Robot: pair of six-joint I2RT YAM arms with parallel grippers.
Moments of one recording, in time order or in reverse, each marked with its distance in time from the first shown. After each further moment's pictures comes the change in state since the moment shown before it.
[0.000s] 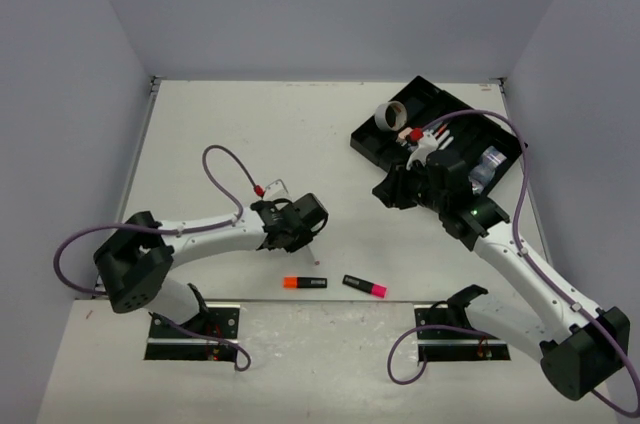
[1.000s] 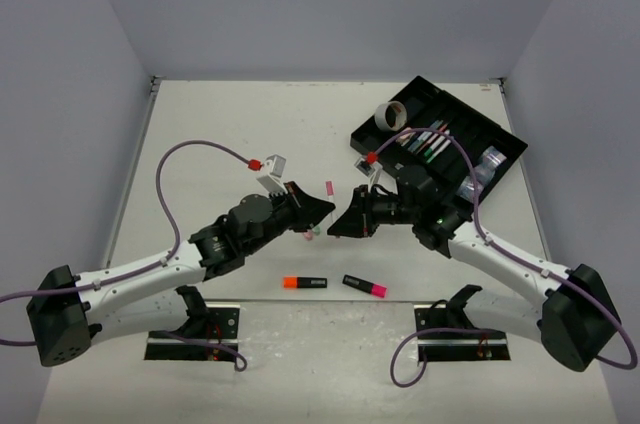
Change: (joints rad) left arm -0.003 -0.523 -0.287 0.799 0.195 0.512; right arm 0.181 0.147 -0.169 0.450 -0.539 0.238
